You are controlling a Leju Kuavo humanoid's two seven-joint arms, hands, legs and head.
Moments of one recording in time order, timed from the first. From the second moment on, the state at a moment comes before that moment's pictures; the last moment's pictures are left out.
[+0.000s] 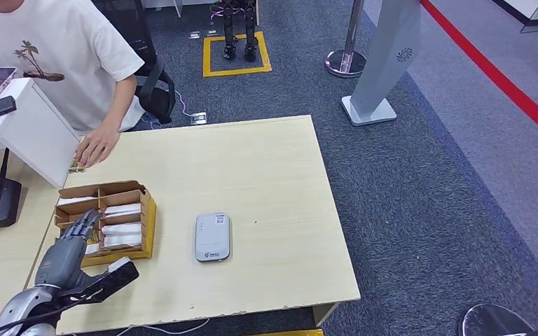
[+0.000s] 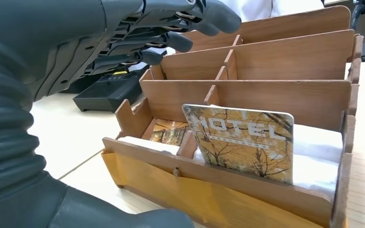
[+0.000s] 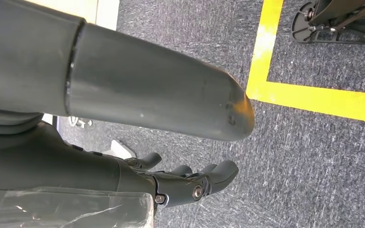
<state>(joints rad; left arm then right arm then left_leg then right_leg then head) 0.00 0.40 -0.20 -1.57 -0.89 -0.09 0.07 -0.14 -0.02 1.56 -0.11 -1.14 -0.25 0.10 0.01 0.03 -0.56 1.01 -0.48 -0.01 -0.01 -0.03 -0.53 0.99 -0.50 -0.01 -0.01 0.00</state>
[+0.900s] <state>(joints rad) -0.05 0.39 -0.20 -1.54 -0.91 -0.09 0.07 -0.14 -0.02 1.56 -0.11 -1.11 -0.25 0.10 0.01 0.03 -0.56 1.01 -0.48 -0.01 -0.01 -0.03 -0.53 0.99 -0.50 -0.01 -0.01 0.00</state>
